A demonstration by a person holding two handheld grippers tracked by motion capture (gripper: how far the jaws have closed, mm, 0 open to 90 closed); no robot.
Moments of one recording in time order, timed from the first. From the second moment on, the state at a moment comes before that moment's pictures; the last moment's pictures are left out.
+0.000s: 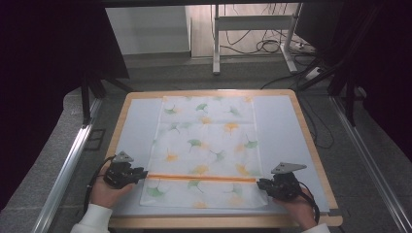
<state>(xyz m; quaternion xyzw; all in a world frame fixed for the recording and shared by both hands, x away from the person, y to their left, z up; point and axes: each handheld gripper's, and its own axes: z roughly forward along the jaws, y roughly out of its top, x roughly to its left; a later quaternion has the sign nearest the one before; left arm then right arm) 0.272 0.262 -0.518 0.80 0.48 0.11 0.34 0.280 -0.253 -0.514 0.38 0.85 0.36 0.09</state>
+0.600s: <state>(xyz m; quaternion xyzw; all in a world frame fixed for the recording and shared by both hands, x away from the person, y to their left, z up) 0.293 0.257 -0.513 0.77 0.47 0.16 0.39 0.293 -0.272 -0.502 0.40 0.80 0.41 0.15</state>
